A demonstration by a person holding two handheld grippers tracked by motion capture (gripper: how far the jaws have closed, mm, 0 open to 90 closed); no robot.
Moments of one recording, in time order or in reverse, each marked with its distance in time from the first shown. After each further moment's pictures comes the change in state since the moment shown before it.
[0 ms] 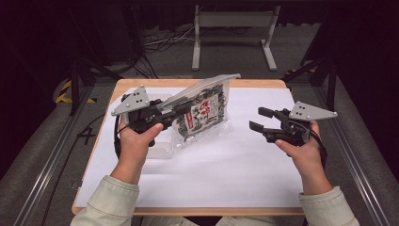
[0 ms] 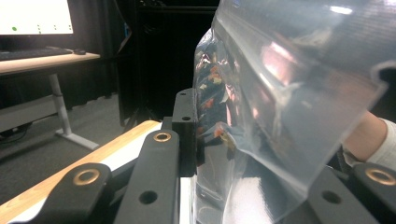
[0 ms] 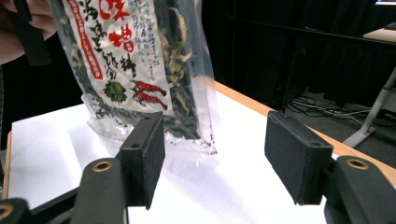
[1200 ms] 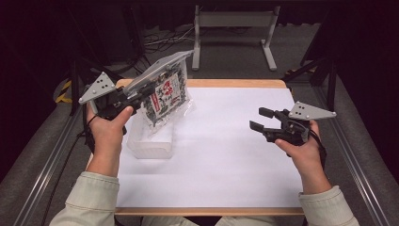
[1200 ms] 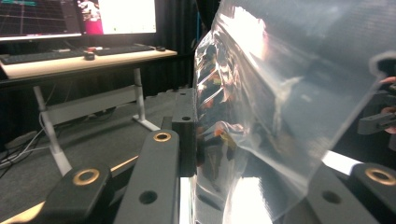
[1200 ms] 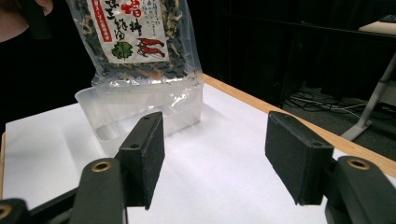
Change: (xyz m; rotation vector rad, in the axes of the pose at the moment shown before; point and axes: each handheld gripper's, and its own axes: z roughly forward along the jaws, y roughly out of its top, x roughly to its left) left arm 0.044 0.007 -0.055 0.003 0.295 -0.017; right arm -0.004 -0.005 0.001 0.008 -0.017 0.014
